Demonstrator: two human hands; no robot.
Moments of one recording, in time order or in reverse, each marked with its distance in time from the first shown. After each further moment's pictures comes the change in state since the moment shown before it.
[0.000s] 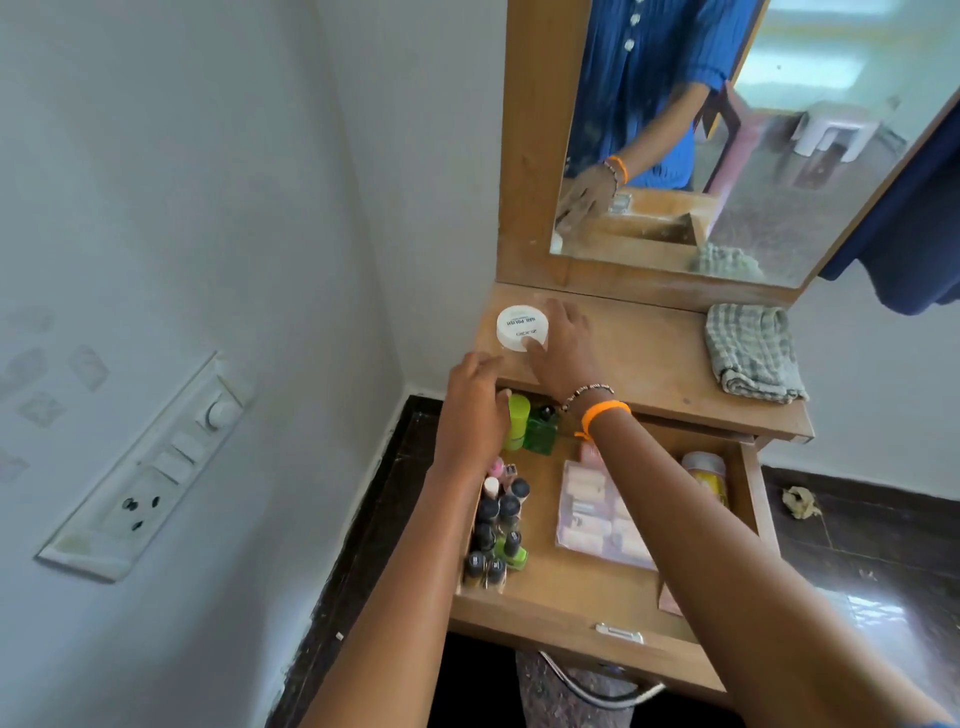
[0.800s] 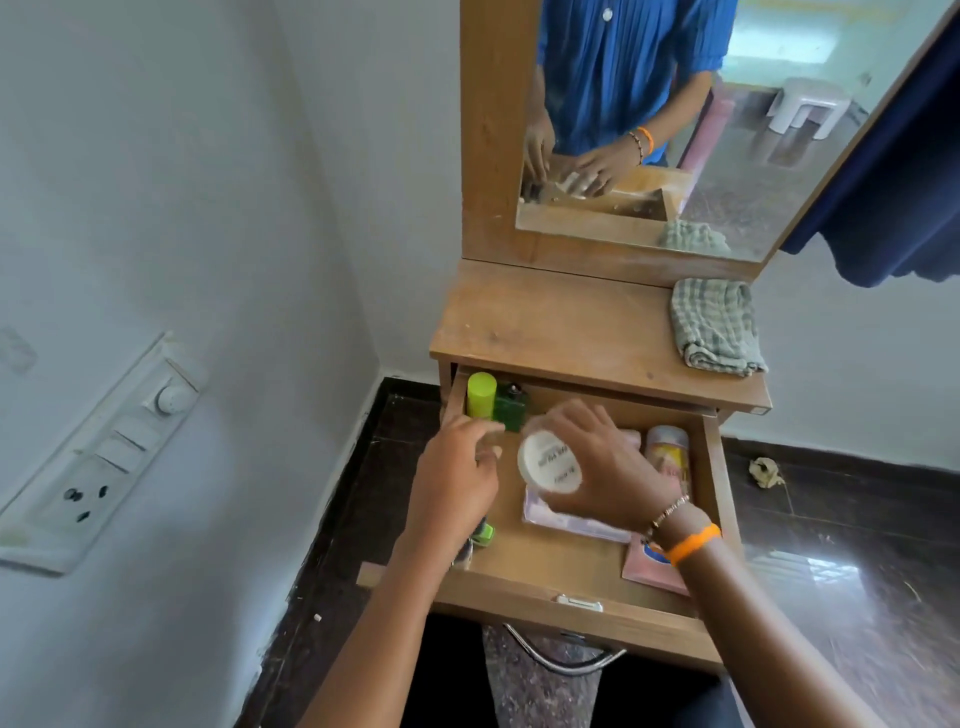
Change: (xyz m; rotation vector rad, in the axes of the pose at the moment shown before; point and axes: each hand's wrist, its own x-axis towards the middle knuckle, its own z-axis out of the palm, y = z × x) left_hand -0.073 0.016 0.002 -0.103 -0.210 -0.180; right_hand -0.126 0.063 -0.047 -0.192 -0.385 -0.281
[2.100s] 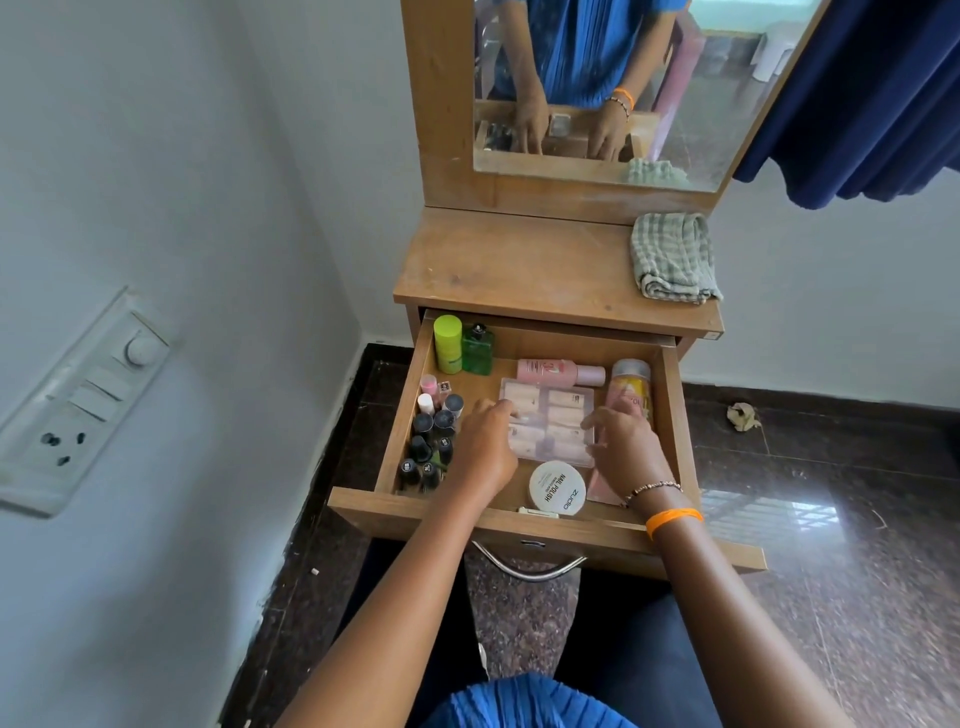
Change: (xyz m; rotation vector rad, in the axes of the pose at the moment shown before) left_hand -0.017 0.004 0.076 0.201 -0.238 -0.043; right_hand -0.063 0.039 0.039 0.069 0.130 0.609
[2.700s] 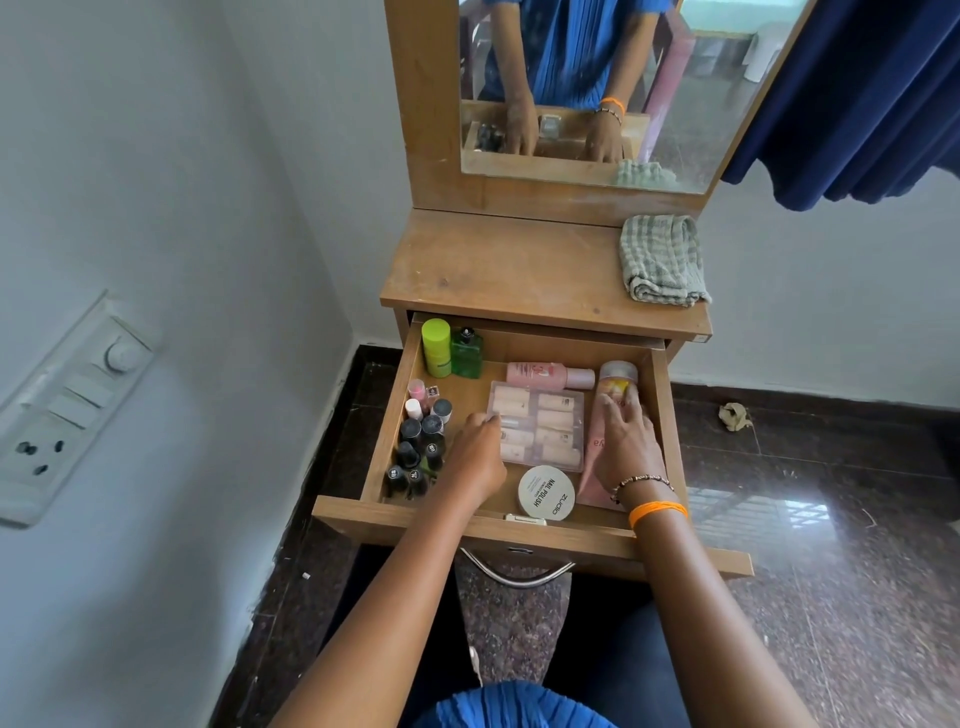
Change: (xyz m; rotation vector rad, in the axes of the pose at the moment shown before) left_hand 0.009 -0.008 0.014 0.140 -0.128 -0.048; right_hand 0.007 0.010 0.000 -0.130 -0.095 0.145
